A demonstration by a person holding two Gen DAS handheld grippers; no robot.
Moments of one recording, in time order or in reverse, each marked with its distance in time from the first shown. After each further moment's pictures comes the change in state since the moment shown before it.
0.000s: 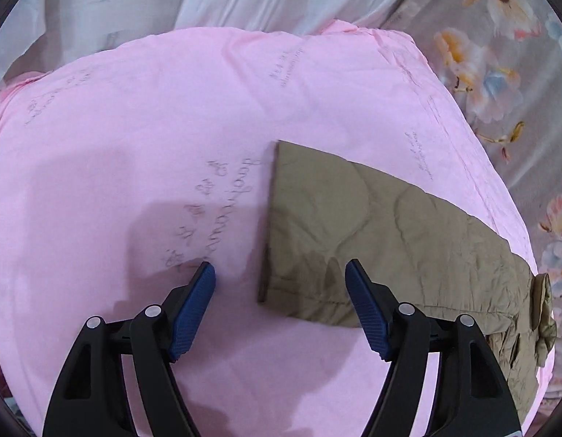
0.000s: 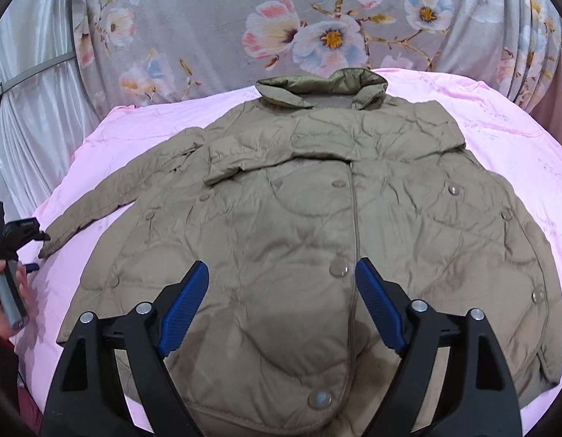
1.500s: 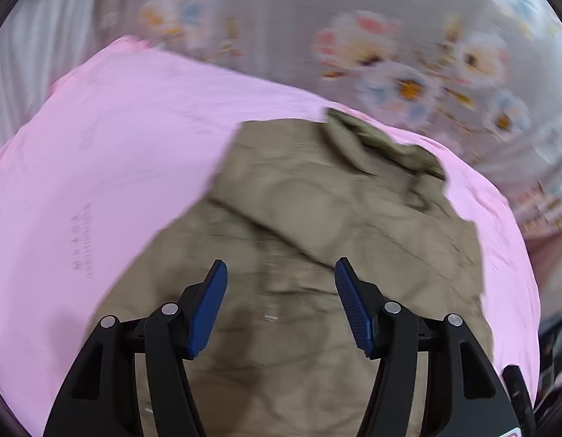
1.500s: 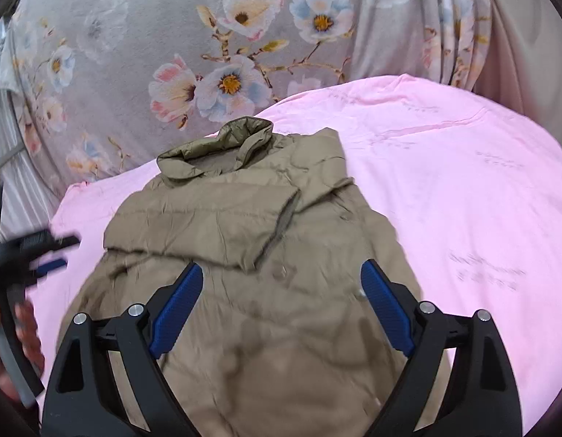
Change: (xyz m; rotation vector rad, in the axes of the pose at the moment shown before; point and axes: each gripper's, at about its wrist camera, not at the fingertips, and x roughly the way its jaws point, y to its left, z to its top) left arm -0.066 -0.291 -0.157 0.564 0.021 -0.315; right arm -0.013 -0.174 0.064 0.231 -0.099 -0.054
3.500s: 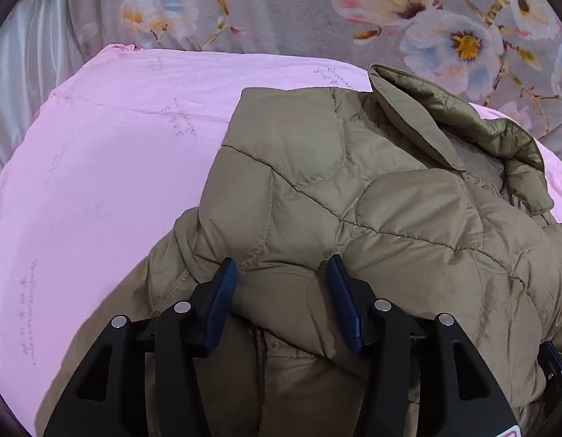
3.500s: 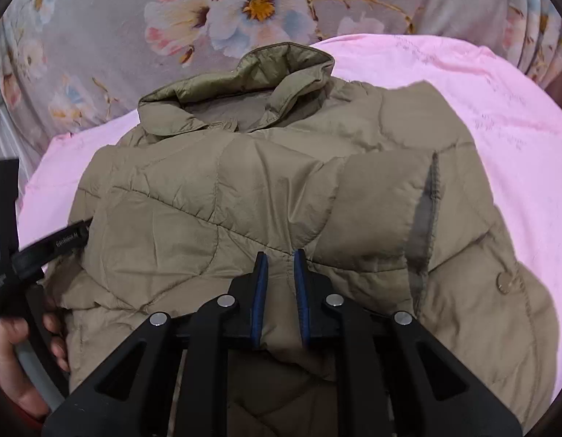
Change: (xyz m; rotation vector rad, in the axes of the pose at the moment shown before) left arm 0.145 -0.026 0.017 0.159 -0.036 0.125; right arm 0.170 0.050 0.015 -0.107 0.193 0.021
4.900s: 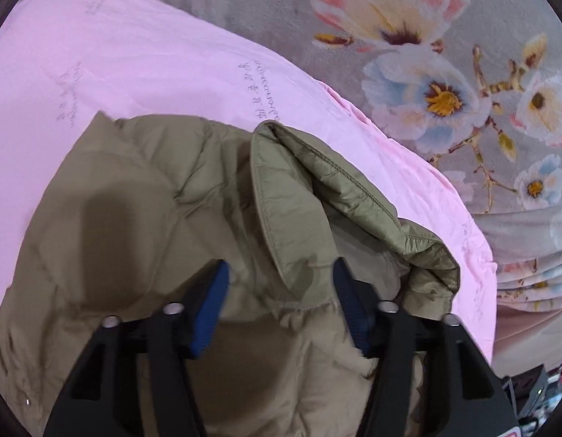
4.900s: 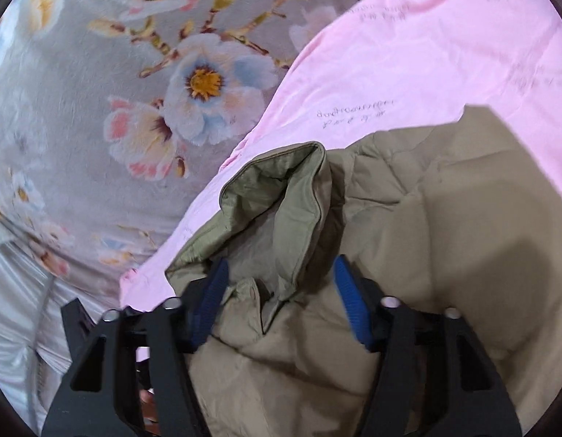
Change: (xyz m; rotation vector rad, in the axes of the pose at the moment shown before) left arm 0.031 -0.061 0.091 -0.203 0.133 -0.385; right arm 0.053 -0.060 0.098 0.524 -0.055 0.340
